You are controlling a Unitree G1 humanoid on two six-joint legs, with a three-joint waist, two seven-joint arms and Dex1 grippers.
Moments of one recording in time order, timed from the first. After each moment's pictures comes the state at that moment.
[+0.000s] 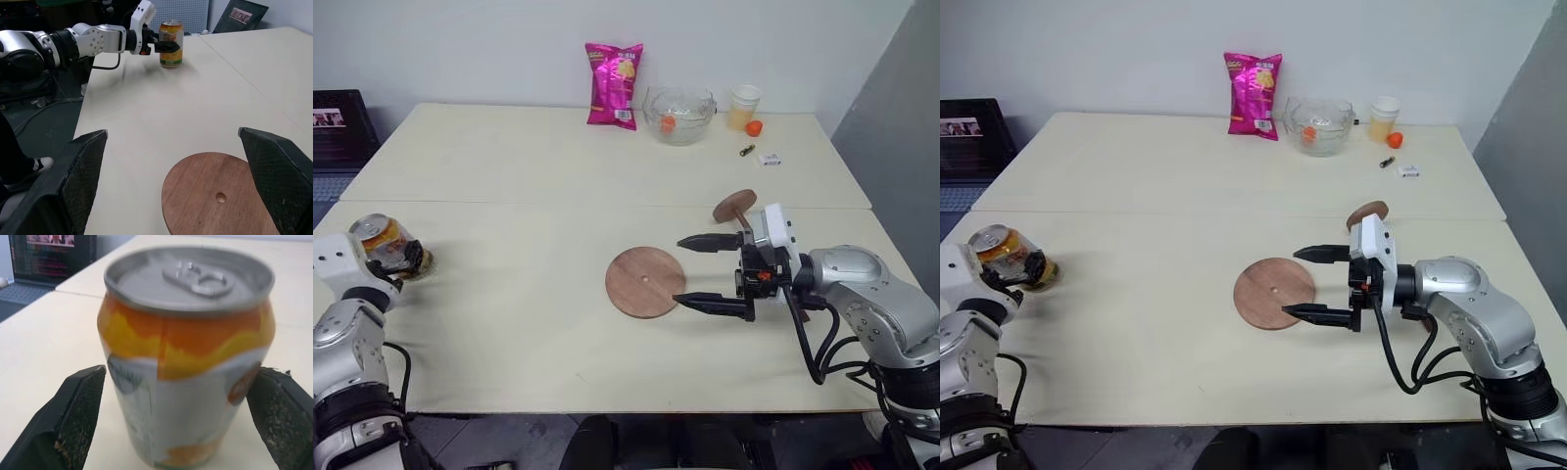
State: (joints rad) left arm -0.25 0.67 0.59 0.45 -0.36 0.21 -0.32; right arm -0.42 -0.67 0.08 -0.43 0.66 0.60 1.01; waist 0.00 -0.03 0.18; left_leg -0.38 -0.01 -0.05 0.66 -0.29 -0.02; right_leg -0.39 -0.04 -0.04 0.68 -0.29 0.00
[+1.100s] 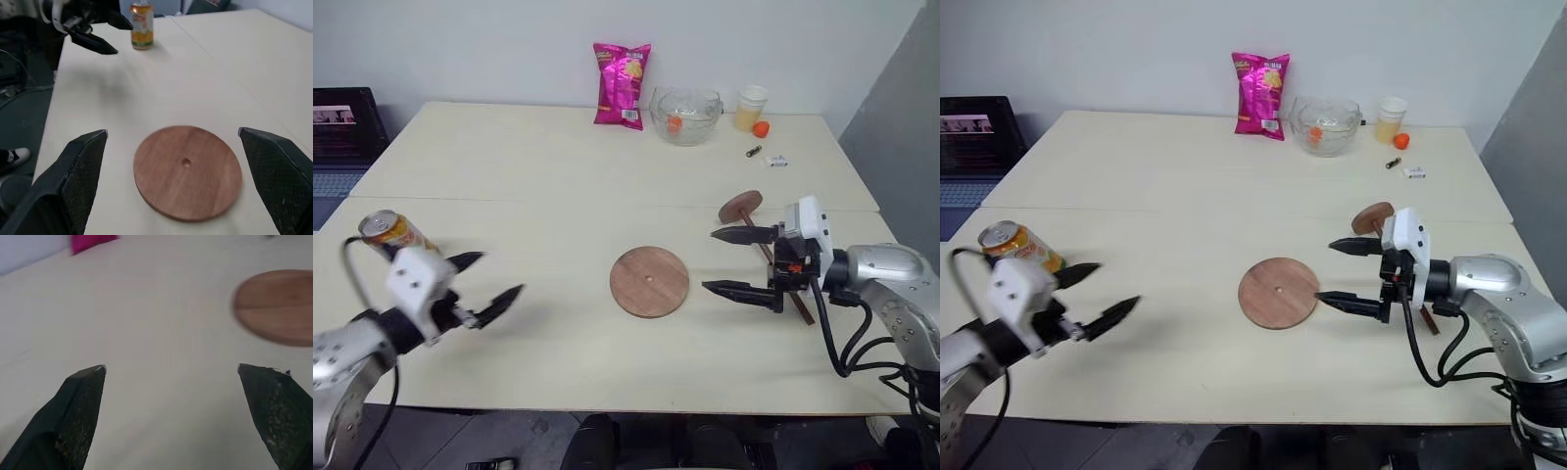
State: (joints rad) left arm 0.17 0.88 0.40 -0.48 -0.55 0.41 -0.79; right arm -0.37 -0.79 -0.05 -0.43 0.65 0.62 0.98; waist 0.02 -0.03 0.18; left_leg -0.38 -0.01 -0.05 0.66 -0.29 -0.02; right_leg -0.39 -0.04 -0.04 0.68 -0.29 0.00
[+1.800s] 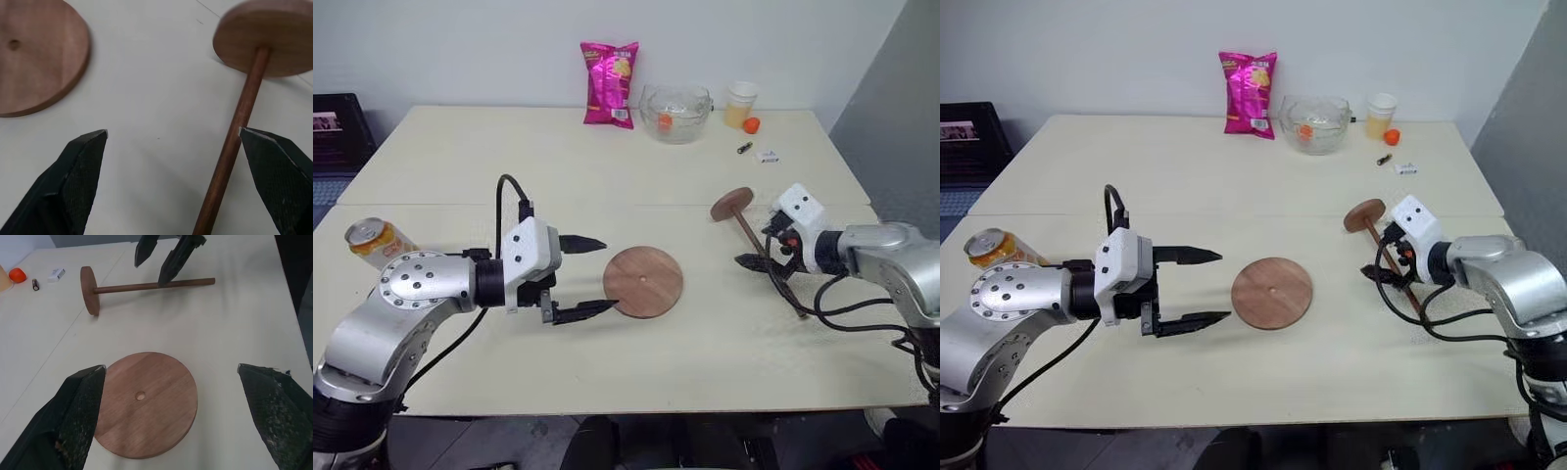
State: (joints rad) left arm -0.26 0.92 0.05 -0.53 -0.58 0.49 -1.00; right arm -0.64 -0.85 0.17 -0.17 0.41 1.11 0.67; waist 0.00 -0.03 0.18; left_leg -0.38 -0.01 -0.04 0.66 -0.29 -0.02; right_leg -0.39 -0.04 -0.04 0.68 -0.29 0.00
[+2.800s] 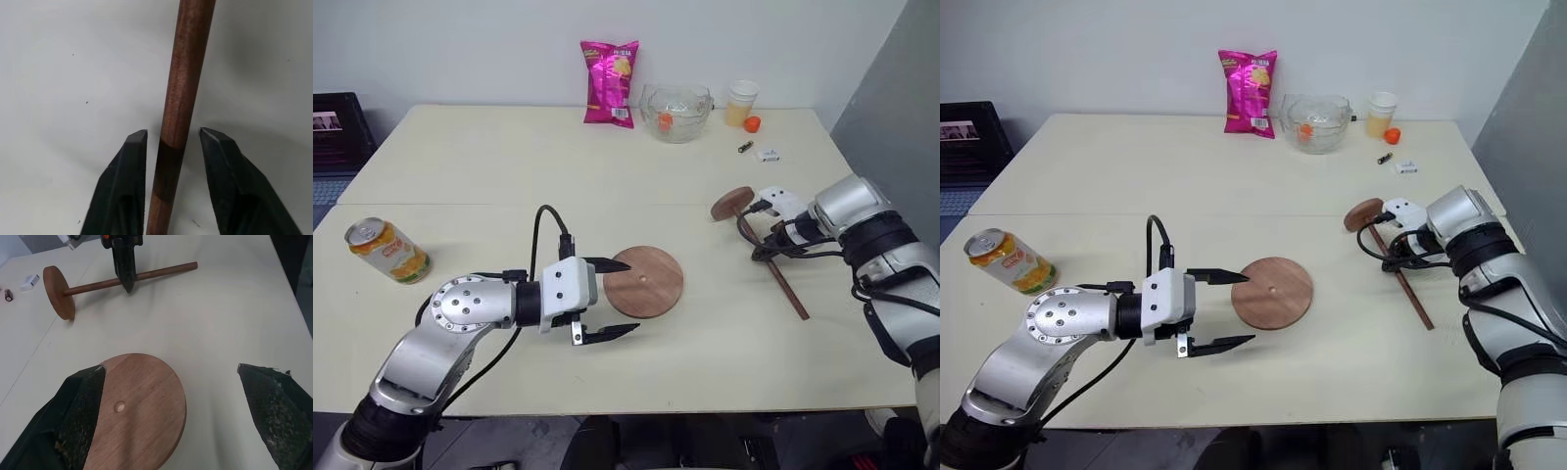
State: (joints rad) left arm -0.21 0.81 -0.10 -0.53 -0.35 0.33 -0.99; right arm -1.19 -0.66 0.58 0.79 0.08 1.14 1.07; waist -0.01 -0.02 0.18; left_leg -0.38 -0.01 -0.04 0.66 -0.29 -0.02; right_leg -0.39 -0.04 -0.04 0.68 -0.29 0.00
